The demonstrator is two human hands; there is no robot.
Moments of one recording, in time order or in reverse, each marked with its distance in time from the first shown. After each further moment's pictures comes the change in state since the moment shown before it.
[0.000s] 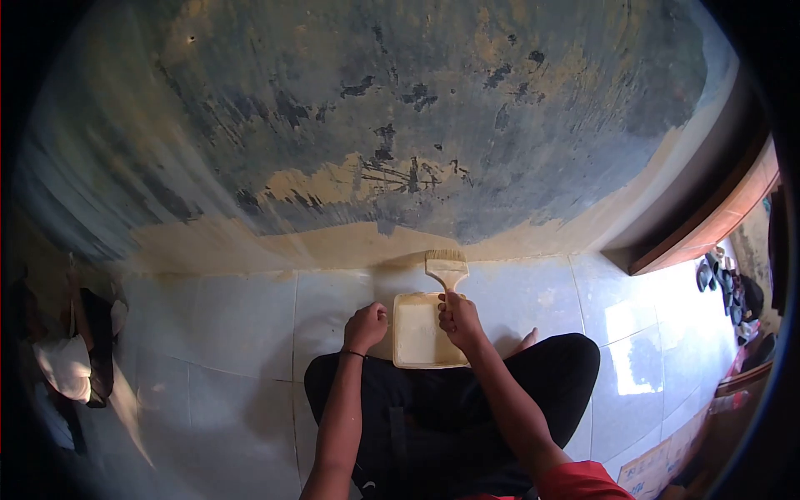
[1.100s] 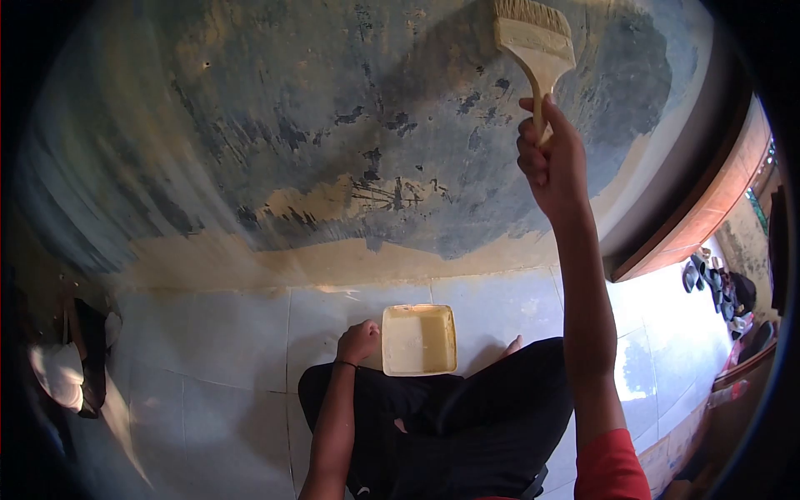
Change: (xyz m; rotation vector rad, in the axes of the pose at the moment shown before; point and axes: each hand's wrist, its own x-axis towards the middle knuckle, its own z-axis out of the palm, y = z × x) left_hand -0.005 -0.010 0.011 0.051 -0.036 0.020; right_hand -0.163 -0.258 0.123 -0.218 -0.437 -0.971
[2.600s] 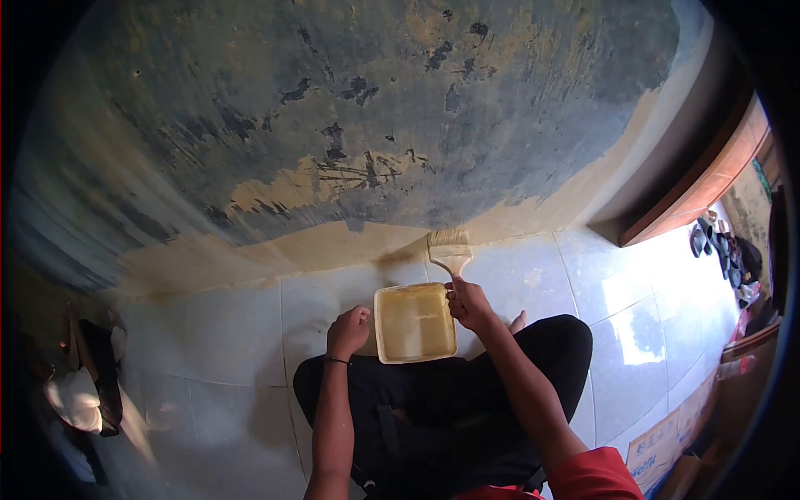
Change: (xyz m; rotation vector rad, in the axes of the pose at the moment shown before) left_hand -0.009 0.017 -0.016 0.001 -0.009 0.003; right_hand -0.164 0.268 -0.121 0.154 0.403 1.013
